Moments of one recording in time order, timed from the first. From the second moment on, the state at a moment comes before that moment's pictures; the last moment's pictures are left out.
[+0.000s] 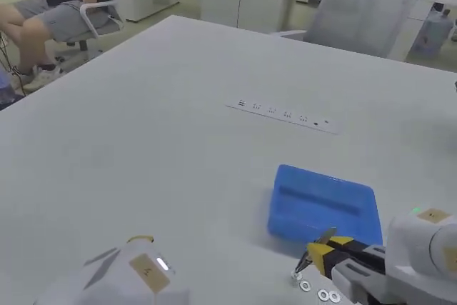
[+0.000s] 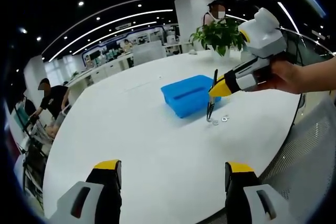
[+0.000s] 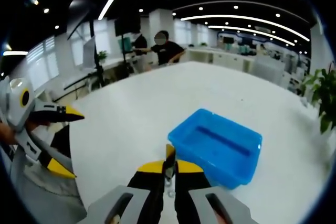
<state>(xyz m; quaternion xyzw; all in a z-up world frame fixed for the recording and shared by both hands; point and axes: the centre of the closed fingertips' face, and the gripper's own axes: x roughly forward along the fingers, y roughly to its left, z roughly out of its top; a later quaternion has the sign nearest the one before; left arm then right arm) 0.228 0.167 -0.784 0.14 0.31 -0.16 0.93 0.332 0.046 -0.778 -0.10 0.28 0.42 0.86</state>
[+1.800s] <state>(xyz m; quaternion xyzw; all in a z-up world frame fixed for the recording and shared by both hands) 0.229 0.165 -0.783 0.13 0.30 -0.16 0.93 0.407 0.059 -0.786 -0.11 0.25 0.39 0.88</state>
